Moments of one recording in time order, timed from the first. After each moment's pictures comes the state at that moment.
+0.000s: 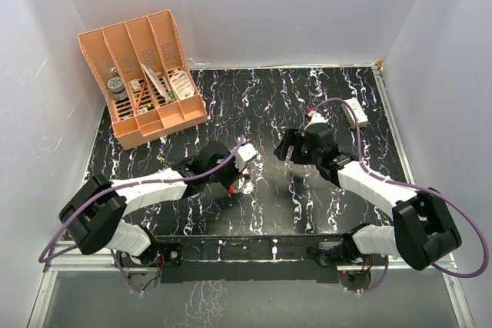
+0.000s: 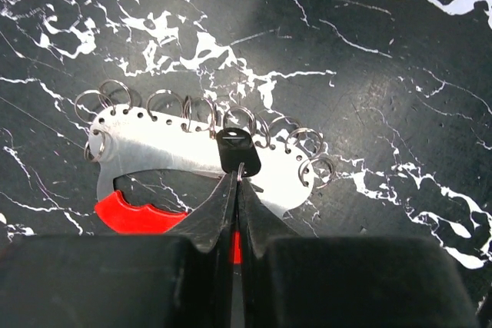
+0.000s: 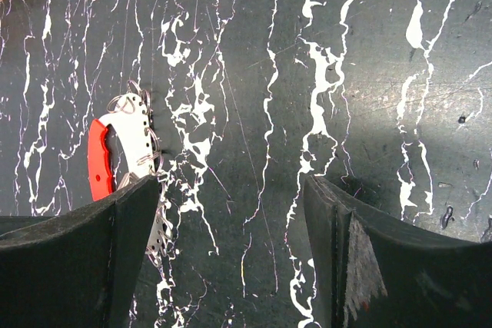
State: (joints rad) left arm -0.82 1.40 0.65 0.10 0.16 0.17; right arm 0.44 1.26 0.64 0.00 -0.06 0.55
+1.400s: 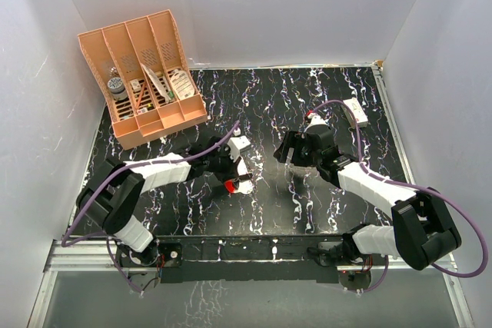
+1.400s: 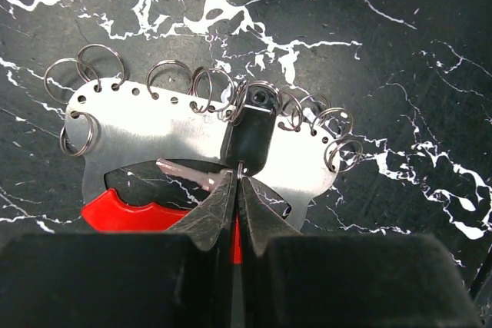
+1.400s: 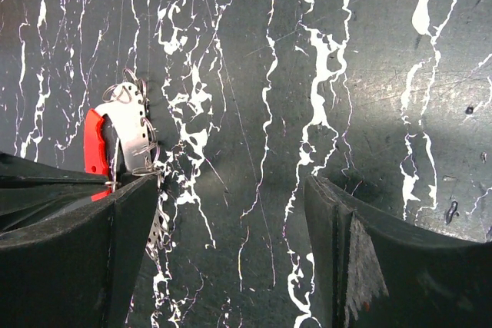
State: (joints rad) left arm -0.64 1.55 0.75 -0.02 0.43 0.19; right arm 0.44 1.26 0.62 0.00 -0.09 0.55
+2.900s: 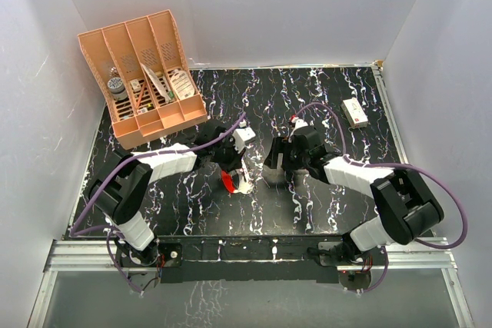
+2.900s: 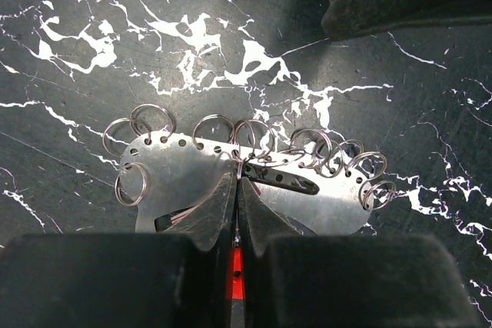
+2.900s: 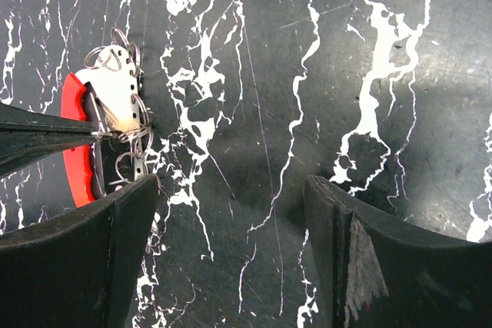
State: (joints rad) left arm -0.63 1.66 0.88 -0.05 0.42 0.25; right arm 0.49 1.44 0.64 0.09 -0.16 0.49
